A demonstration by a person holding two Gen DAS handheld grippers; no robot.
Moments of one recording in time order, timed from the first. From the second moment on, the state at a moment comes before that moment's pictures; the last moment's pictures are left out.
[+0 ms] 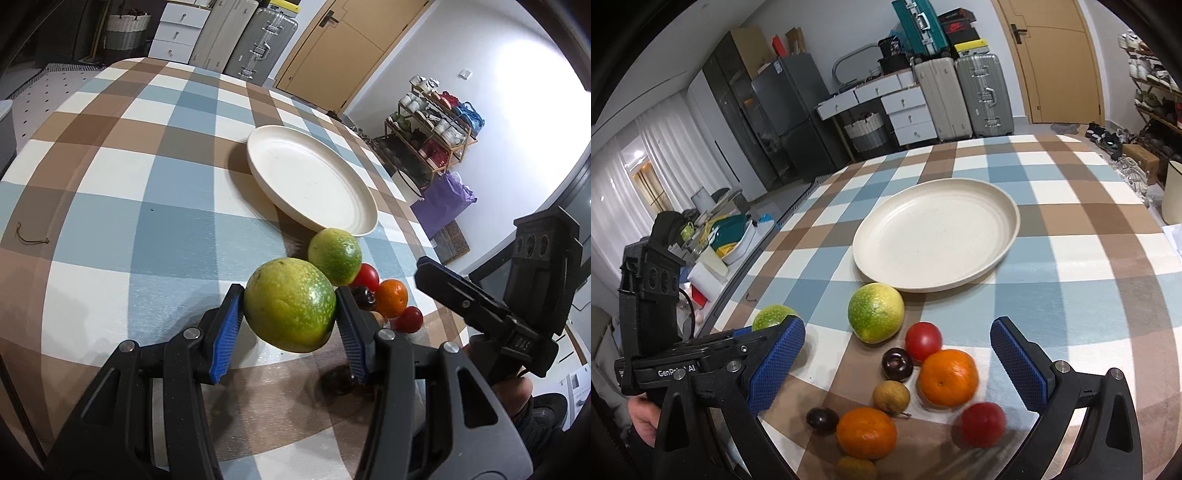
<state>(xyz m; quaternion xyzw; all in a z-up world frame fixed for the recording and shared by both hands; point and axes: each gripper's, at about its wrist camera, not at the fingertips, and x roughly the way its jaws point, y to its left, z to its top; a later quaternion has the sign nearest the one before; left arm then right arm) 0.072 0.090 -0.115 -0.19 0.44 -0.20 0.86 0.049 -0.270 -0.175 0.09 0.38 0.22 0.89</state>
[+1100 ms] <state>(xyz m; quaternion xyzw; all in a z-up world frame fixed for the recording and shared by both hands) 0.064 0.130 -0.117 -0.20 0.42 -0.14 0.87 0.095 -0.194 -0.201 0.02 0.44 0.23 0.87</state>
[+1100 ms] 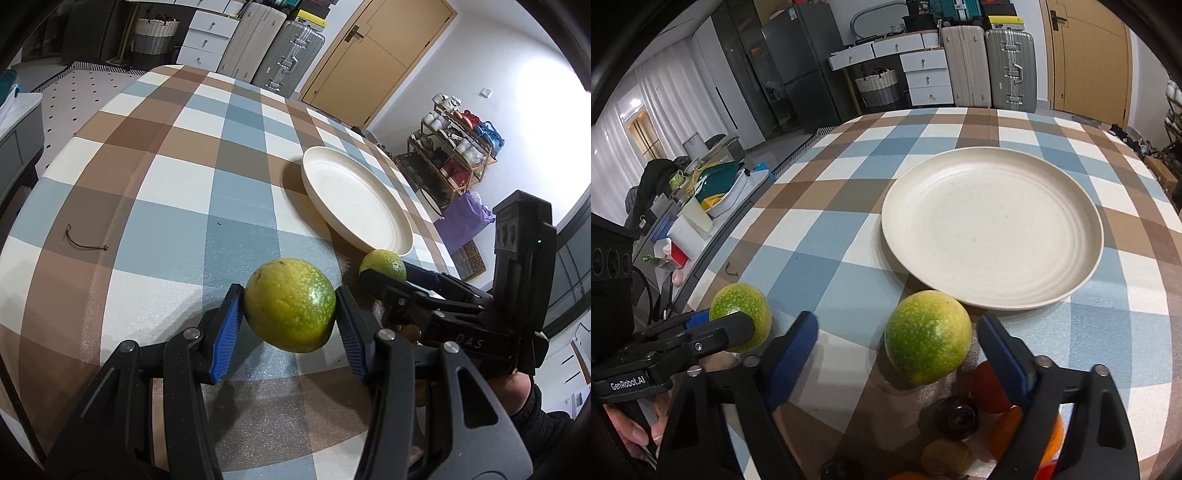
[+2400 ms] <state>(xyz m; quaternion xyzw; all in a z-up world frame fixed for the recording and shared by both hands) 0.141 0.057 -0.075 -0.14 0.43 -0.17 0.88 0.113 -0.287 -0.157 0.16 0.36 0.28 0.88</state>
